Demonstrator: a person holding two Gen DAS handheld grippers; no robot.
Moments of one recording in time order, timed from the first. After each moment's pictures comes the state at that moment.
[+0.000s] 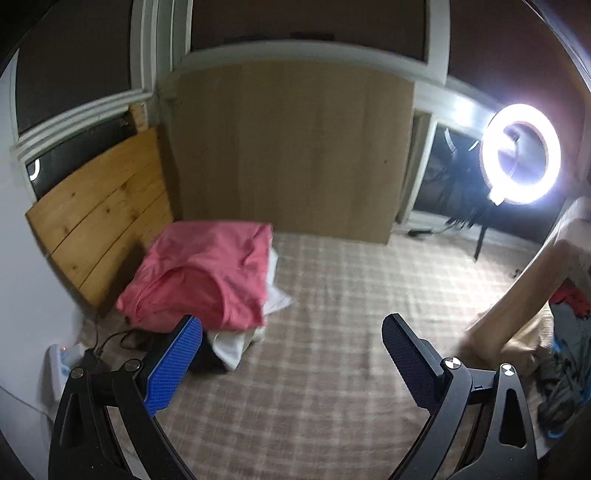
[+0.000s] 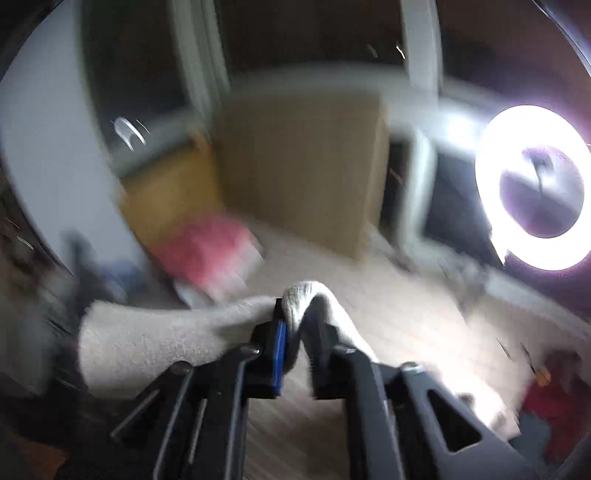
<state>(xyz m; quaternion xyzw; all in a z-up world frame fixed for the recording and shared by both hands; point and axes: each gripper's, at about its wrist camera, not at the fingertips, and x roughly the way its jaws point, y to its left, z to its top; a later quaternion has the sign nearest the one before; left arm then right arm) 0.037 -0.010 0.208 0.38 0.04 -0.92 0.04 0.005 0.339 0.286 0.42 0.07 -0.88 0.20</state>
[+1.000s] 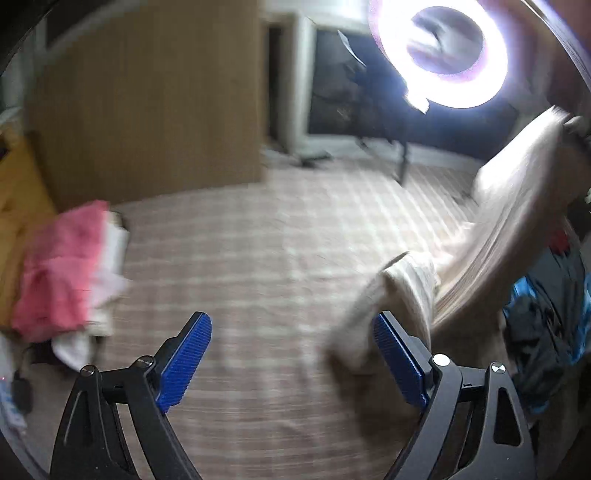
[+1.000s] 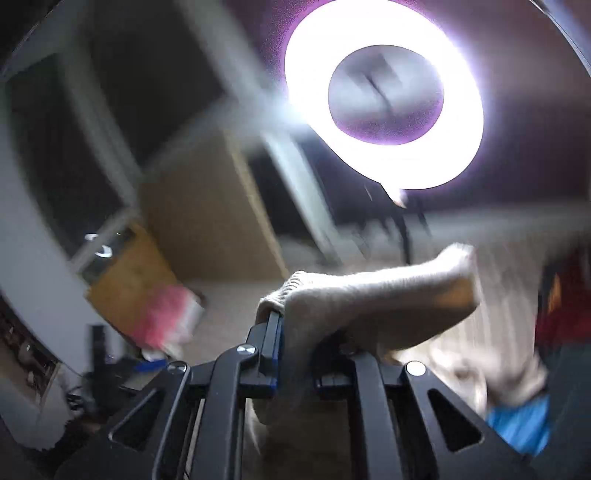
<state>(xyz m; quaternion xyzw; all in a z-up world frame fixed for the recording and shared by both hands) -0.023 0.150 0.173 0.44 0.00 -0.89 -0.07 -0.010 0.514 0.276 0.26 -0.14 -0.93 0.19</state>
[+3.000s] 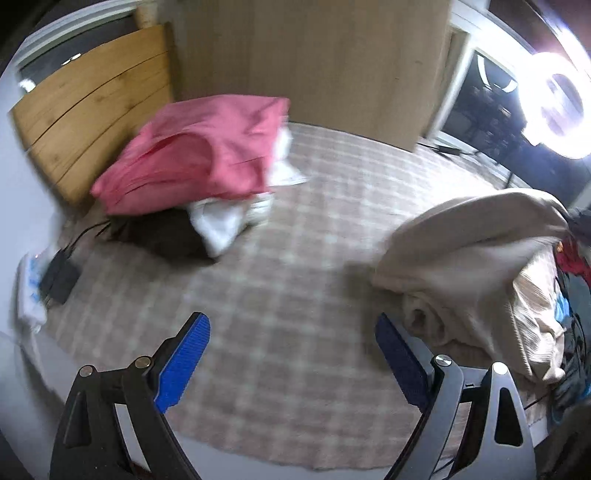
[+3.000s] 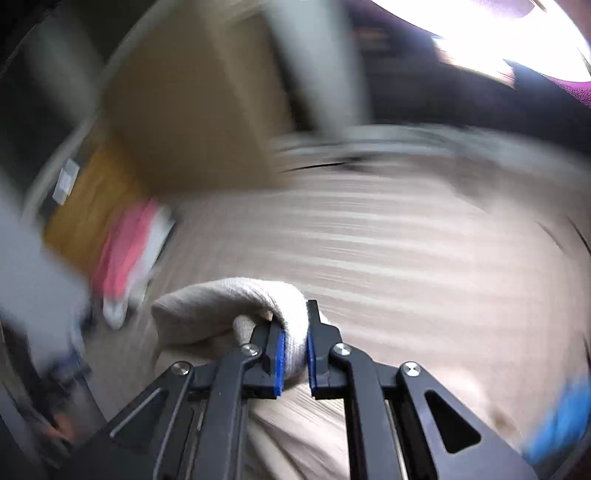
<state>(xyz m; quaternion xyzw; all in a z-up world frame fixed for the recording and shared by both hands) 0.039 0.006 0.116 0.50 0.07 -0.86 0.04 -0.061 0.476 0.124 0.48 -0.16 -0.86 0.05</state>
